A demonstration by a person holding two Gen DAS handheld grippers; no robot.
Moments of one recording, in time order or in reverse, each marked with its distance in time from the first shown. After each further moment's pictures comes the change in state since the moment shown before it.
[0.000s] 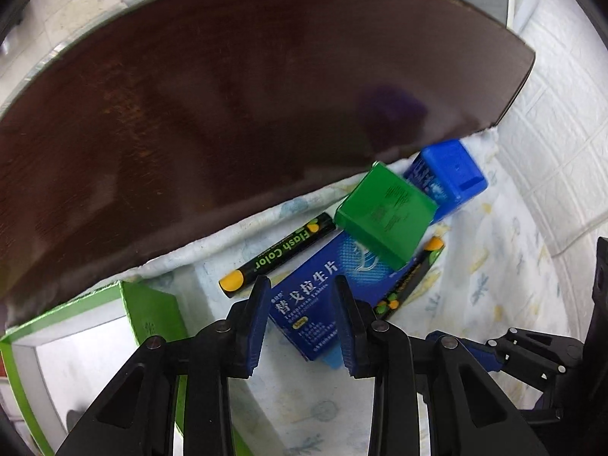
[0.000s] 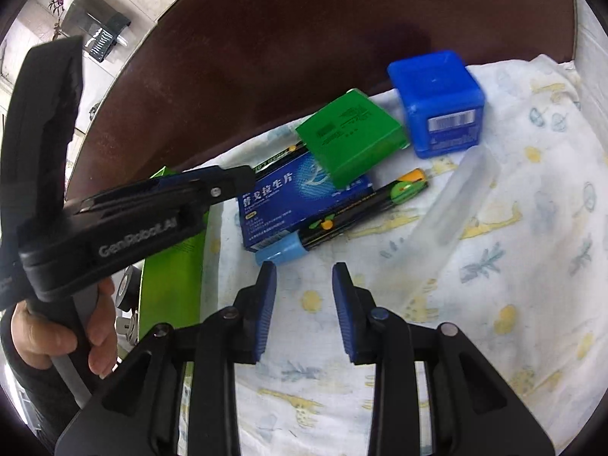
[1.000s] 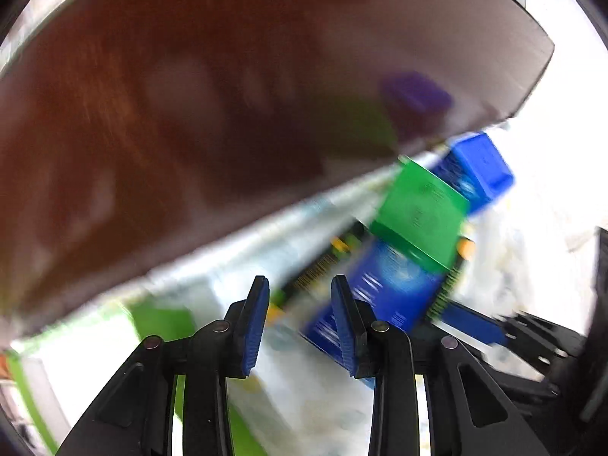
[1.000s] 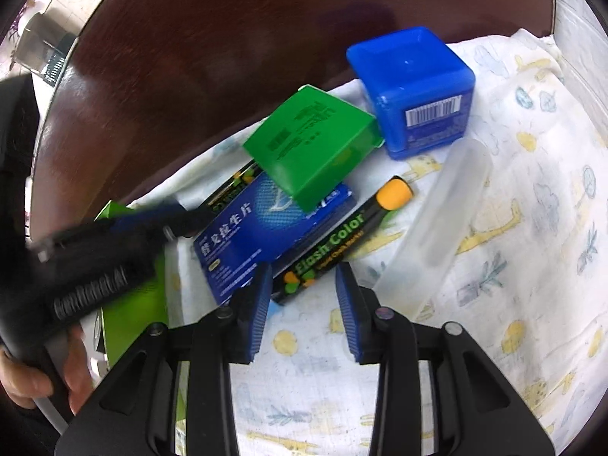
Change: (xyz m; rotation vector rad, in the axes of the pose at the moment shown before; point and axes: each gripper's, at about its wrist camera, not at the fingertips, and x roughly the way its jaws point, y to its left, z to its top) left arm 0.011 0.000 -0.006 0.038 0.038 0.063; right arm 0.021 -0.010 0.004 0.125 -0.023 -0.134
